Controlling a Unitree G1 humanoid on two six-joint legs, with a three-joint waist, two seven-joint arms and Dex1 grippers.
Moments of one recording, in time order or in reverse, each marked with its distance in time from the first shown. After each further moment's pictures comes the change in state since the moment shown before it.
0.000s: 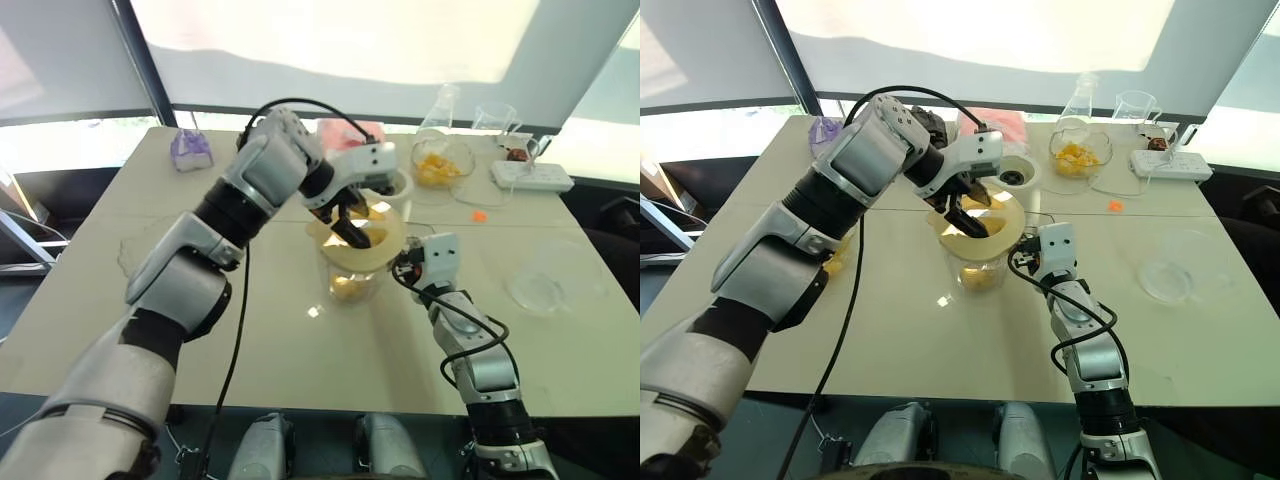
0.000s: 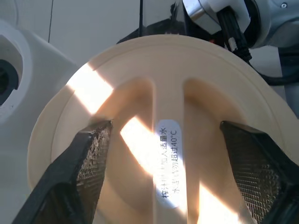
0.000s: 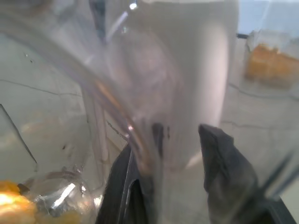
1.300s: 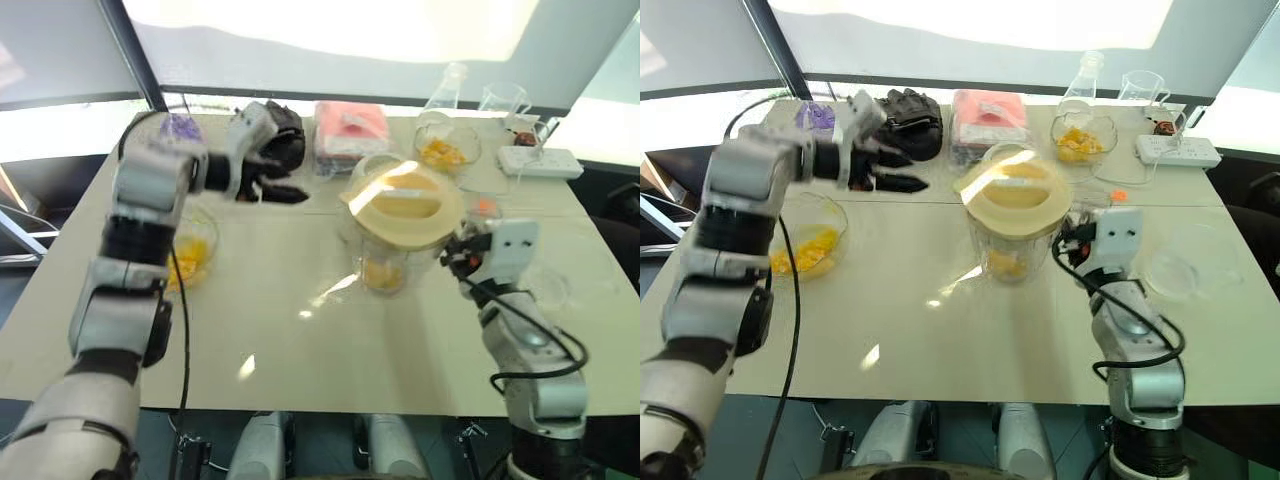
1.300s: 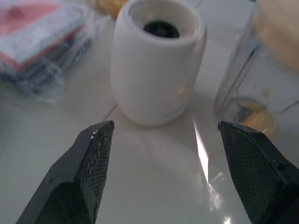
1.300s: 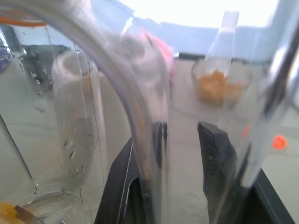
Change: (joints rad) left arm 0.363 0.225 0.469 -0.278 -0.191 0.225 0.321; right arm 0.046 -0.067 -0.235 -0.496 0.159 0.312 -0.007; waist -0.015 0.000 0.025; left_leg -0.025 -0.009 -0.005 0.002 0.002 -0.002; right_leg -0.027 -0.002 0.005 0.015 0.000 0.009
